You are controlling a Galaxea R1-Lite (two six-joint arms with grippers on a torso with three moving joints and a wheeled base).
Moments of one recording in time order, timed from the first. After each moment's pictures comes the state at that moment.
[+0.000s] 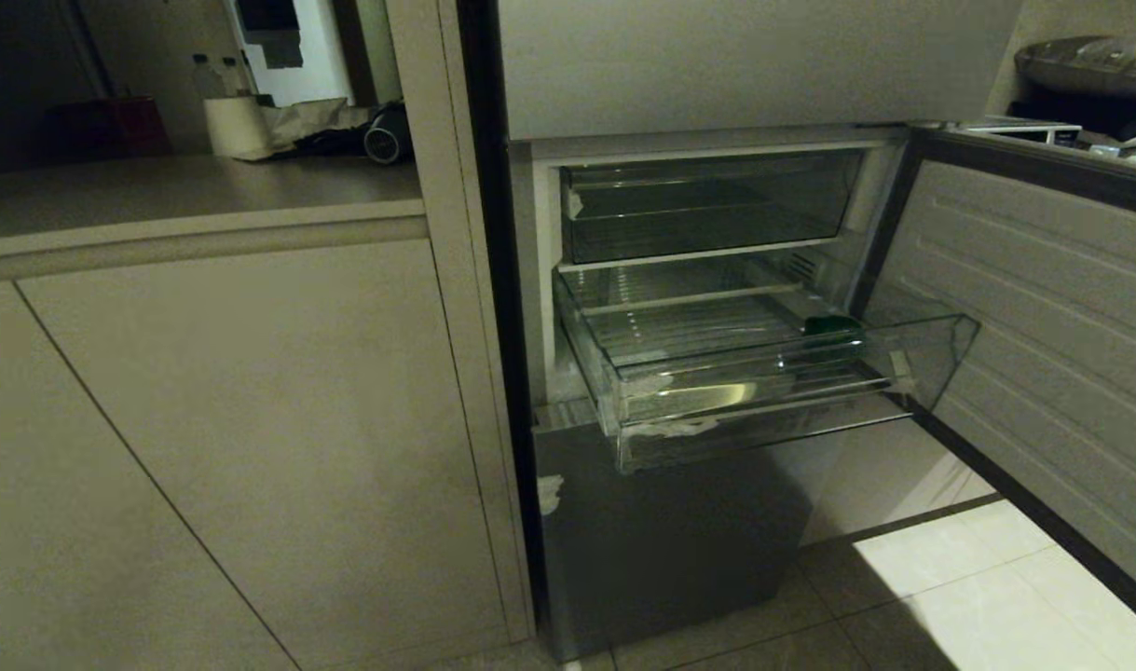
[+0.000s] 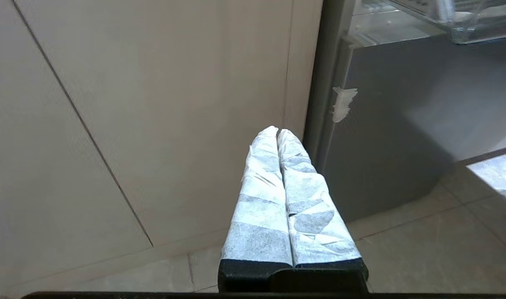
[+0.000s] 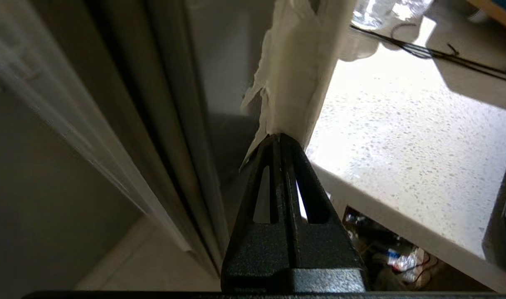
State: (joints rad) left arm 0.00 0.00 -0.01 0.03 0.00 0.01; right arm -1.28 1.06 -0.39 -0.43 0.61 -0.15
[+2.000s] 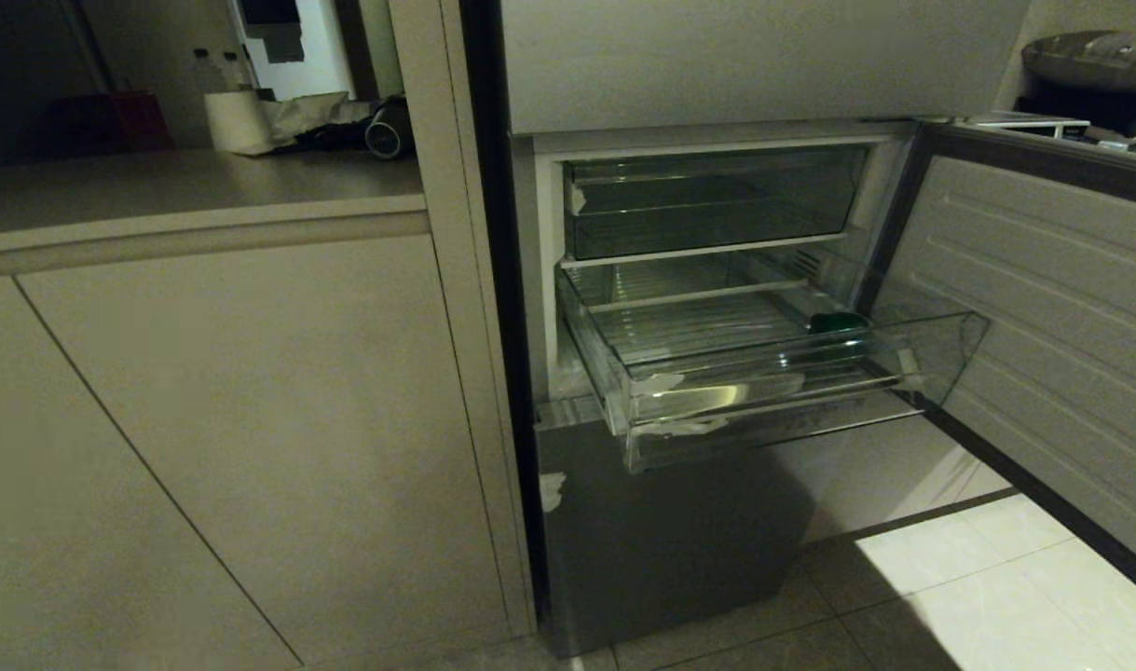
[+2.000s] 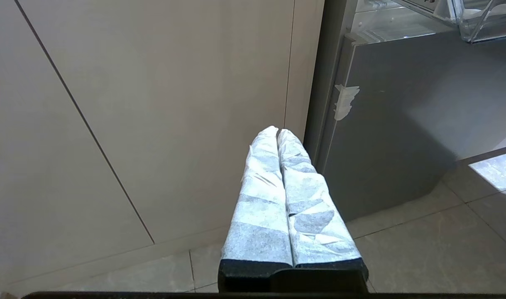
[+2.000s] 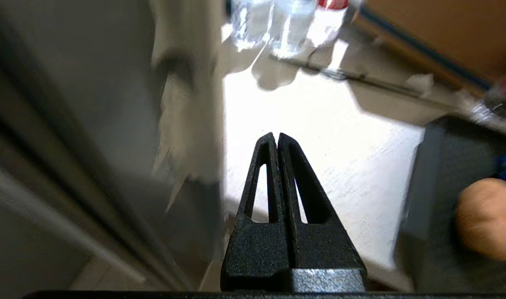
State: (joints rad) left arm 0.00 0.00 -0.01 0.03 0.00 0.01; right arm -1.51 1.18 -0.59 -0.39 0.56 -0.16
